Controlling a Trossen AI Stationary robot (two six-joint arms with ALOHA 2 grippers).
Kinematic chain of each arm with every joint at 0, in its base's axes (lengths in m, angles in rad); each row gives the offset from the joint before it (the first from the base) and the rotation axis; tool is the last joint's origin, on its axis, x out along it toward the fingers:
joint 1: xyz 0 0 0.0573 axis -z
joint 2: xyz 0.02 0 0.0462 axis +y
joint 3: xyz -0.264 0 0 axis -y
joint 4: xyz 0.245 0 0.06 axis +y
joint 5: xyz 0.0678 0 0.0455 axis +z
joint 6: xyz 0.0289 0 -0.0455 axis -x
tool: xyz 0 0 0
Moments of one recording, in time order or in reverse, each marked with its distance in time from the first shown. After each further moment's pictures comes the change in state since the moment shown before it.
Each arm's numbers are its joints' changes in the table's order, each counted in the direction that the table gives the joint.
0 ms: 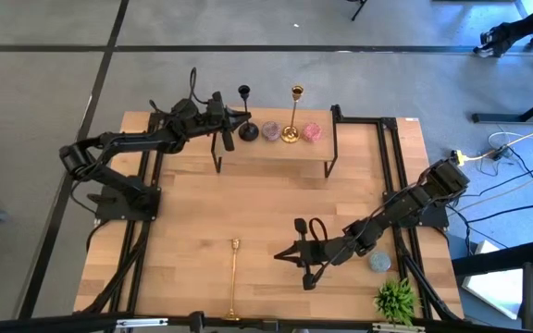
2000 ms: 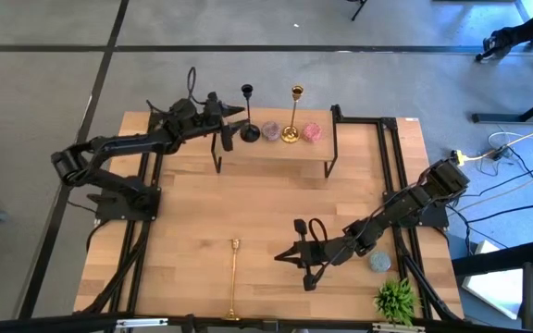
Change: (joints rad) left arm 0.017 -0.073 0.001 0.139 0.085 -0.031; right arm 0.000 0.000 0.000 0.004 0.019 -0.001
